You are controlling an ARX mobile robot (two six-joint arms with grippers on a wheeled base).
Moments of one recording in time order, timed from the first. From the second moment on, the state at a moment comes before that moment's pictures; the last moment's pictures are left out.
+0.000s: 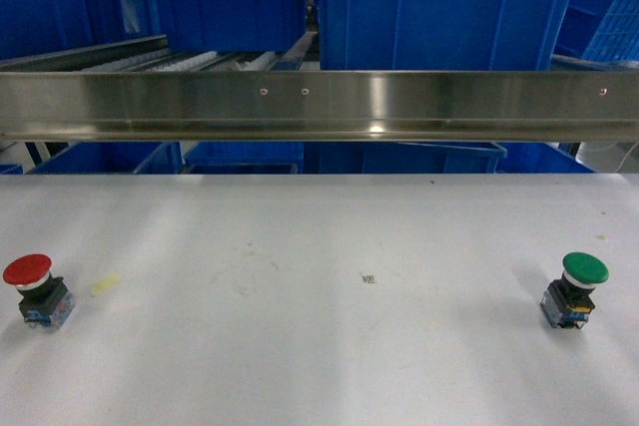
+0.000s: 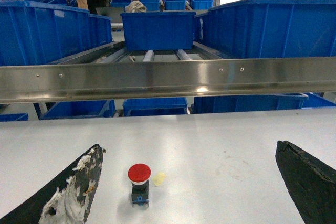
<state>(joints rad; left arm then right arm) 0.00 0.01 0.01 0.00 0.00 0.00 0.00 0.00 0.01 0.00 0.00 -0.01</state>
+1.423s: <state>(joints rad) 0.30 1.38 0.21 0.86 0.51 0.16 0.35 1.27 0.18 1.15 0.53 -0.12</state>
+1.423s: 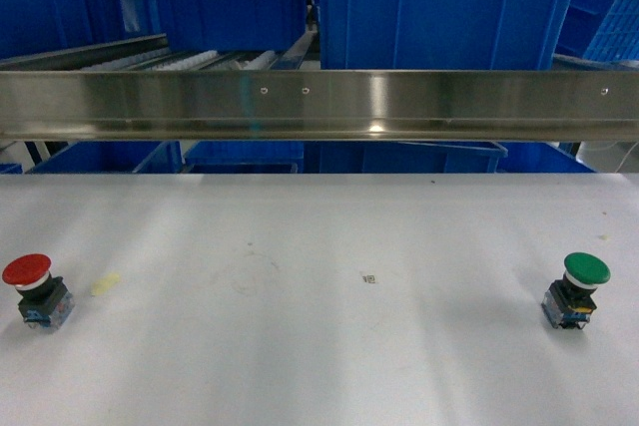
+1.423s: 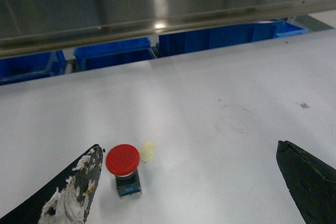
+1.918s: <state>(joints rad) 0.21 1.53 0.31 0.85 0.43 0.19 0.26 1.43 0.27 1.15 0.48 -0.10</state>
